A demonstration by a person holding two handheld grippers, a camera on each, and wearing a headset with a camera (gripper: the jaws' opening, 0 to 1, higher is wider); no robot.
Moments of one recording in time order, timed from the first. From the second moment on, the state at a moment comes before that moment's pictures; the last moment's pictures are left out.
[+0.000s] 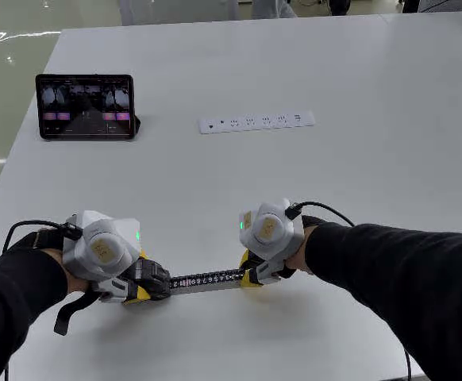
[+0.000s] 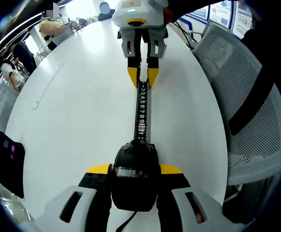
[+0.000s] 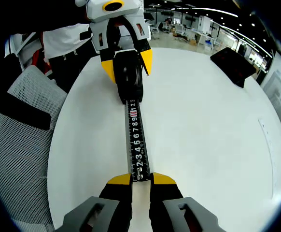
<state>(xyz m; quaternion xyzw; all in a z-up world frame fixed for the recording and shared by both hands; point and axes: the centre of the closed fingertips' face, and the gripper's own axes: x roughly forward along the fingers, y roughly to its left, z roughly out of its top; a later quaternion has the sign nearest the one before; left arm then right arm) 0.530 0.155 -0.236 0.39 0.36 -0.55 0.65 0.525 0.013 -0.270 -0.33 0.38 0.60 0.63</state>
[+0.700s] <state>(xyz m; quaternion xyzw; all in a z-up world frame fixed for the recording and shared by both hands) 0.529 0.154 -0.236 0.39 0.36 -0.54 0.65 0.525 -0.002 -0.271 -0.33 0.38 0.59 0.63</state>
